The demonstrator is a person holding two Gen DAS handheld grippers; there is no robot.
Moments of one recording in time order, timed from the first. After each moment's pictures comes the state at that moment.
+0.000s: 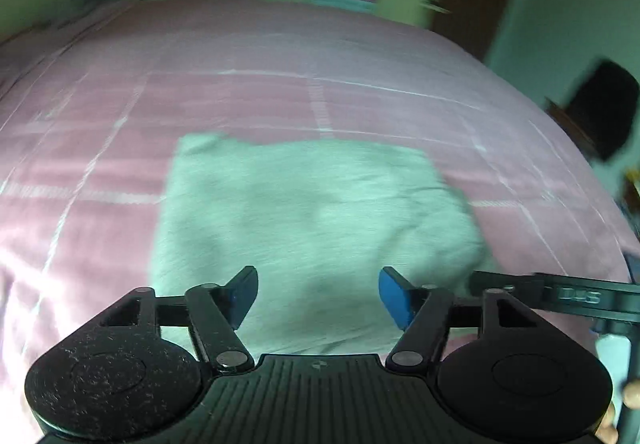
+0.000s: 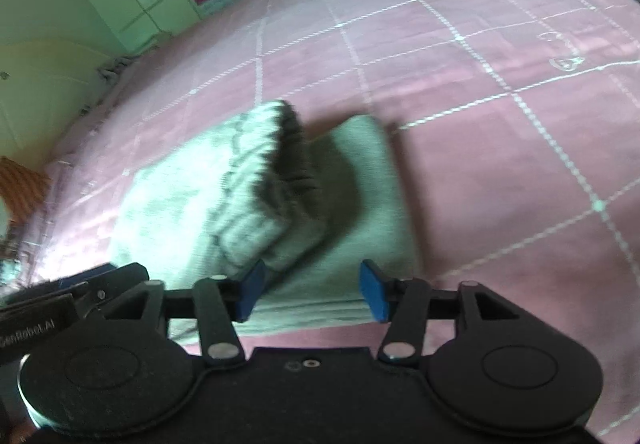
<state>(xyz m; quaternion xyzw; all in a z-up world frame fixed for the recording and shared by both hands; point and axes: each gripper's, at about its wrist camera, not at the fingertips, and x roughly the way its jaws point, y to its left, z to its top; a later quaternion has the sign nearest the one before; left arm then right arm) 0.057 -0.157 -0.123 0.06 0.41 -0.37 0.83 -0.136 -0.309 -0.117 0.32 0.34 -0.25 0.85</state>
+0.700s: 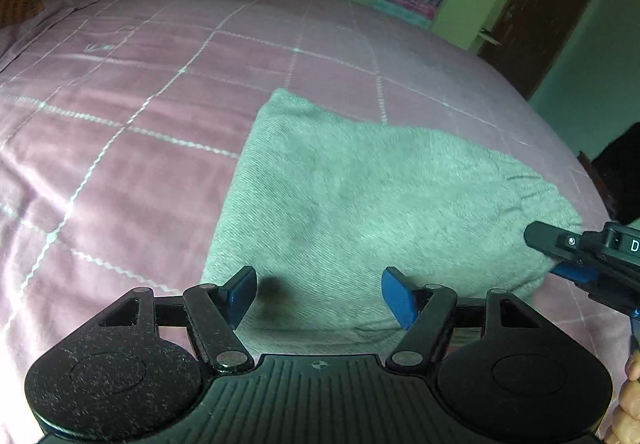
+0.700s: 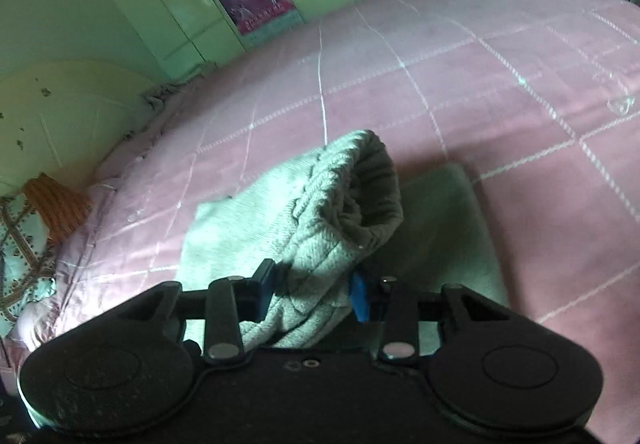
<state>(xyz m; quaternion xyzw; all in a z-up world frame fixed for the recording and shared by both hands) 0.061 -0.136 -0.150 0.00 0.43 -0.33 0.84 -0.111 -0.292 -0.090 0.30 0.28 -0.21 0.89</state>
